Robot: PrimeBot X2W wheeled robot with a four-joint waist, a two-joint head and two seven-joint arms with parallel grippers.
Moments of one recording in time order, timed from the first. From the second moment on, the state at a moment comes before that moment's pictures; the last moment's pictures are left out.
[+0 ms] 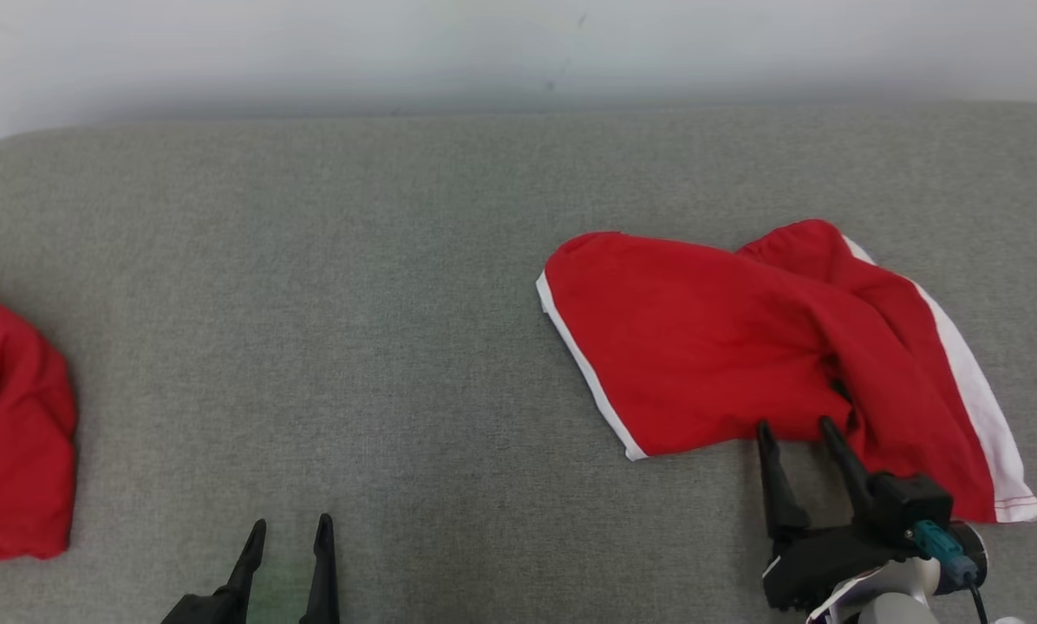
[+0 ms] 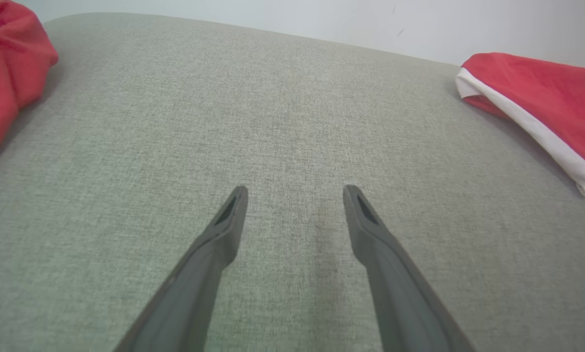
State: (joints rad) left arm -0.03 0.05 -0.06 0.33 -0.24 -0.09 -0.26; right arm -0.20 -0.09 -0.01 0.46 0.13 0.13 -0.26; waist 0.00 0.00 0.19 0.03
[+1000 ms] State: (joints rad) left arm -0.02 0.05 -0.07 0.36 -0.22 -0.10 -0.26; right arm -0.31 -0.07 0.27 0.30 0.33 0.13 -0.26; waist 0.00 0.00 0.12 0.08
